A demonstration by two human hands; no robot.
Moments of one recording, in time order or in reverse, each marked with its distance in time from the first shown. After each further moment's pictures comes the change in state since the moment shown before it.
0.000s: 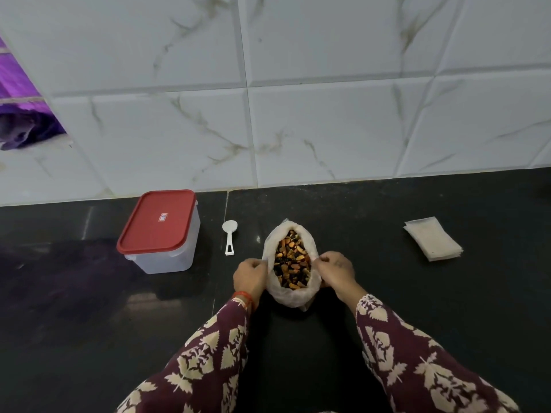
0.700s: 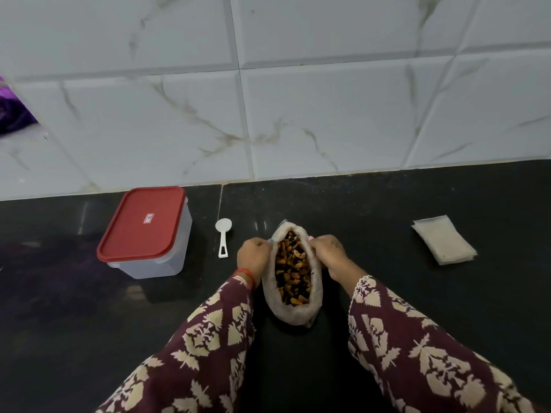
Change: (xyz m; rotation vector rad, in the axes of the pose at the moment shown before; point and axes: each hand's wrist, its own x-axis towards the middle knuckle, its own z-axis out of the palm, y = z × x) left_hand 0.052 0.029 0.021 0.184 -0.074 0.124; right_hand 0.058 -0.023 0.003 0.123 -0.113 0.045
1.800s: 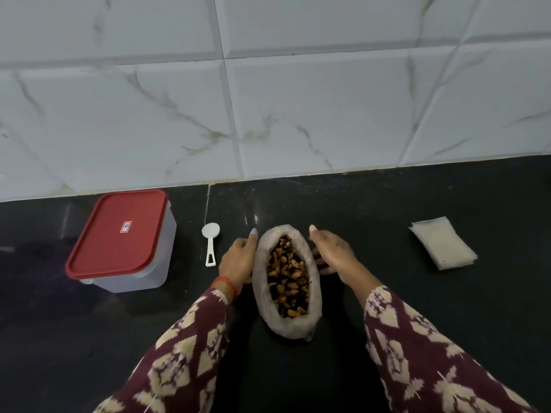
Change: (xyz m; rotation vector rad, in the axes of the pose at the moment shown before) left_hand 0.015 -0.001 -0.010 -0.040 -0.079 -0.062; right_hand 0.008 -0.006 -0.021 -0.110 -0.029 -0.027
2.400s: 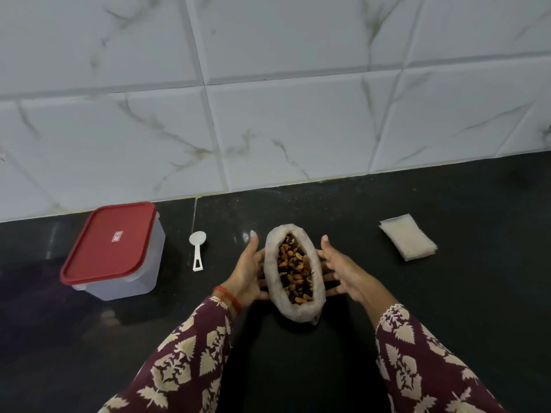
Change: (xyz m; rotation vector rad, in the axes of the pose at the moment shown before) left_hand -0.045 0.013 0.026 -0.506 -0.557 -0.201; right_hand -0.065 0.034 -0.045 0.328 -0.234 0.082
